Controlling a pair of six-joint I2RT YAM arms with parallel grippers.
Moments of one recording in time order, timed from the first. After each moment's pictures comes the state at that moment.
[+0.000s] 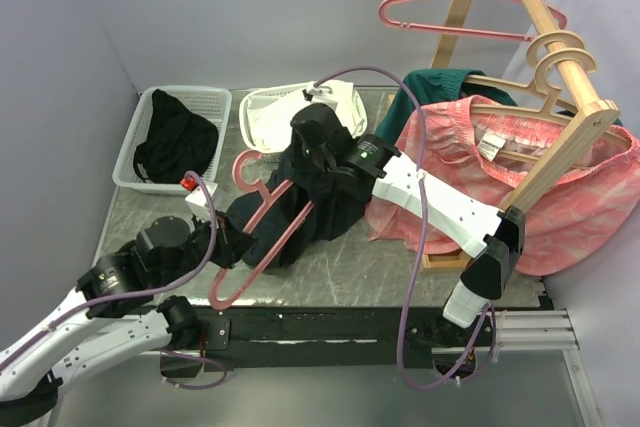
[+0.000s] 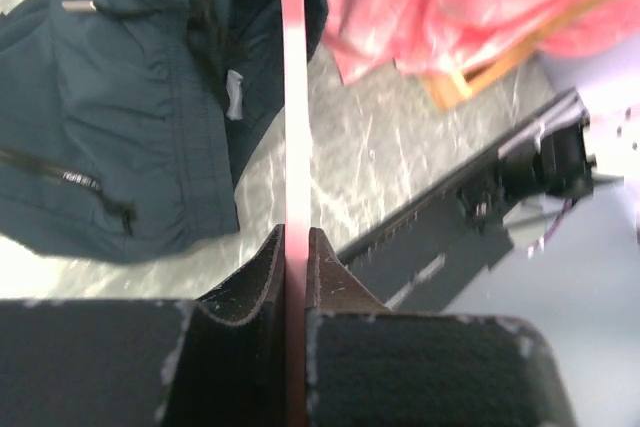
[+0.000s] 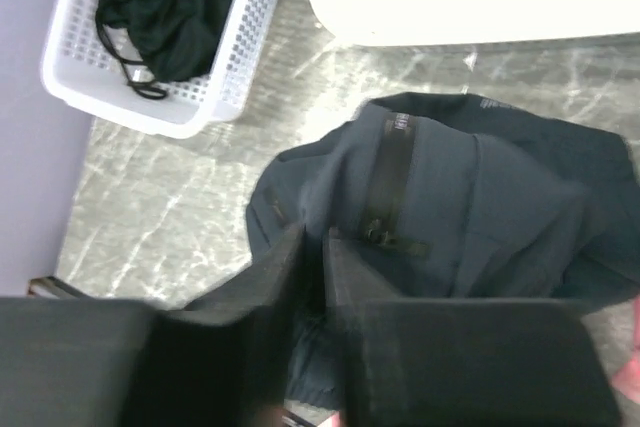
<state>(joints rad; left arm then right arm) -0.93 0.52 0.87 -0.74 -0.12 -0.57 0.92 1.66 1.71 -0.64 0.33 0.66</state>
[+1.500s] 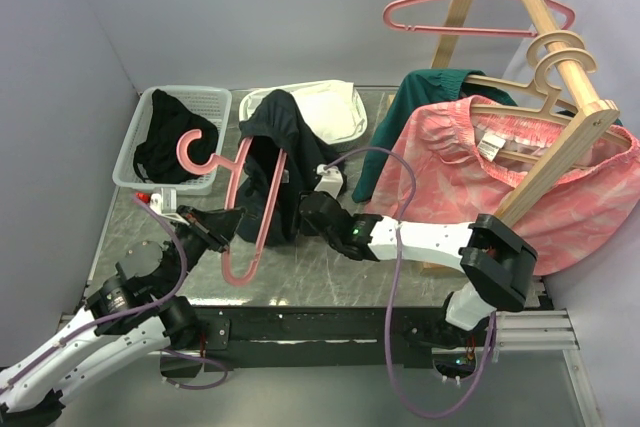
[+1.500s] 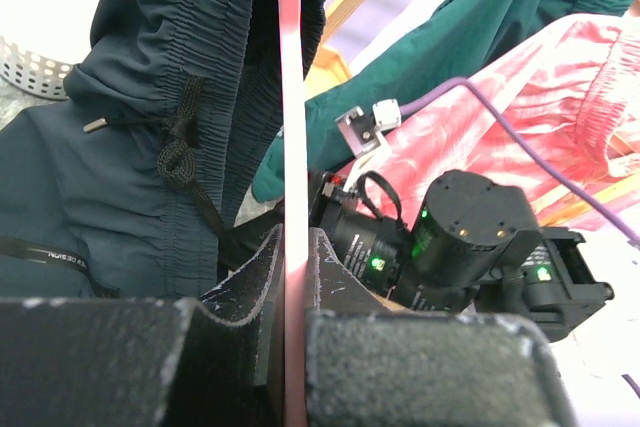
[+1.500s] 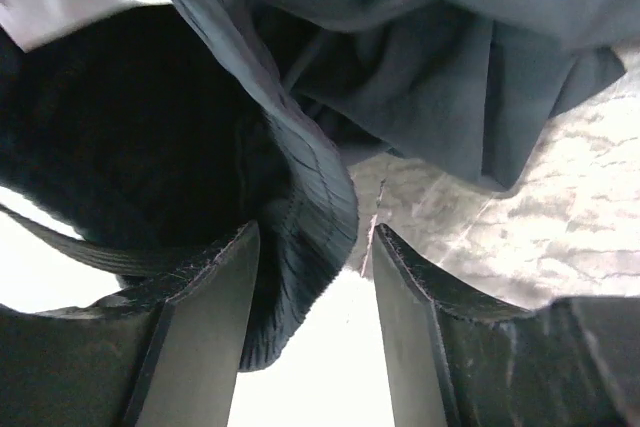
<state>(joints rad) -0.93 0.27 0.56 -0.24 -0.44 -0.70 1.05 1.56 0.92 0.02 0.45 0.82</state>
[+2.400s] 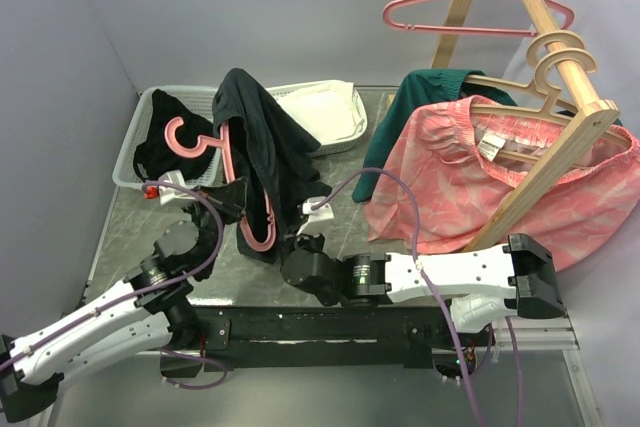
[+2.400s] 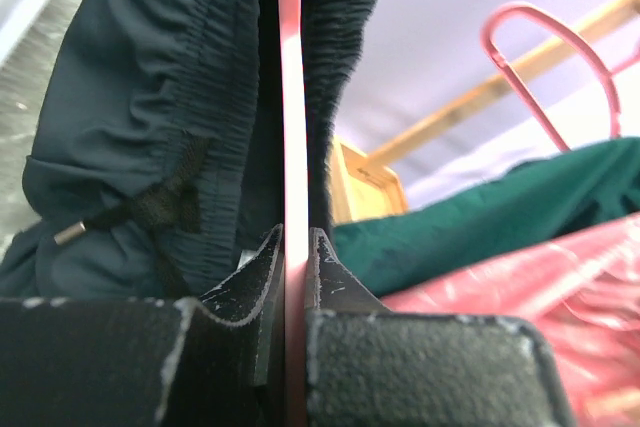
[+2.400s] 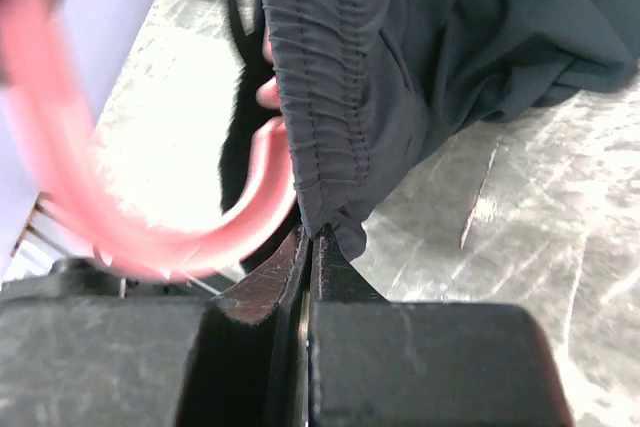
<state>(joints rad) -0.94 0.55 0.54 0.11 -0.79 -0.79 1.47 1.40 1.02 -0.17 0.83 0.89</state>
